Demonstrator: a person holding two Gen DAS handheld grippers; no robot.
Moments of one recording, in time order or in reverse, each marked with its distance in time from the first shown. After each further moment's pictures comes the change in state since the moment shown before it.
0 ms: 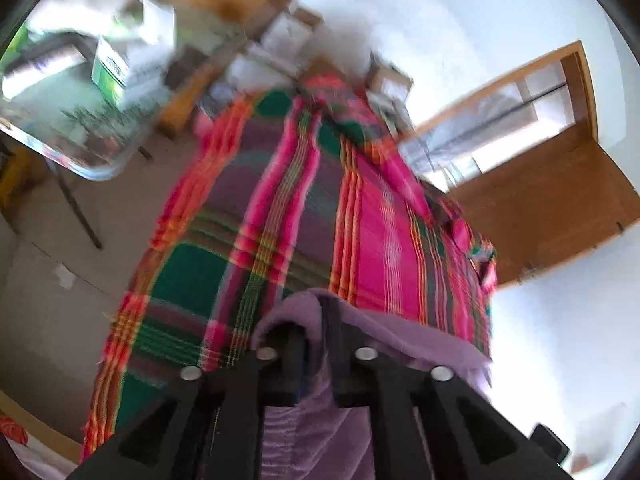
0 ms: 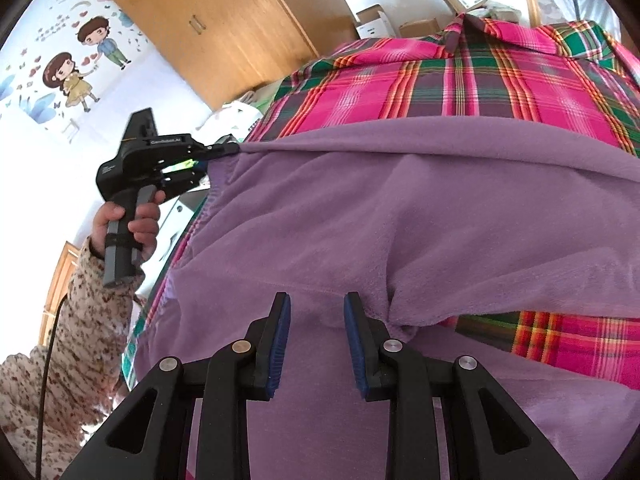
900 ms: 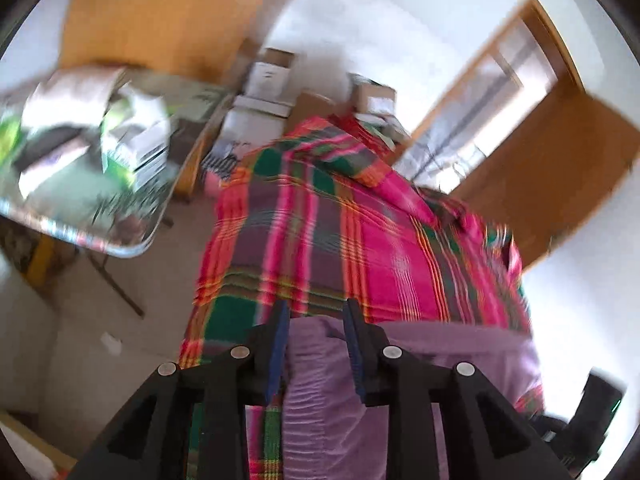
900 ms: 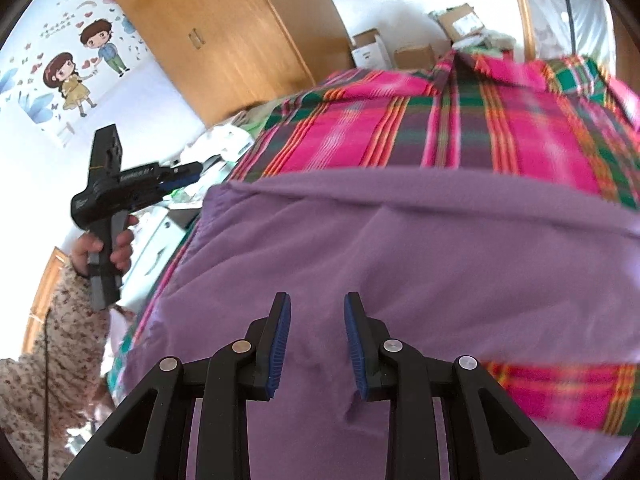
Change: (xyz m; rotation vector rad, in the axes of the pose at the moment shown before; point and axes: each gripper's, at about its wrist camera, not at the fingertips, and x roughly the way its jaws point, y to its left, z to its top) left arm -0.036 -0.044 -0.008 0.320 -0.152 0.170; right arm -0.011 -0.009 0.030 -0.051 -0.077 -0.068
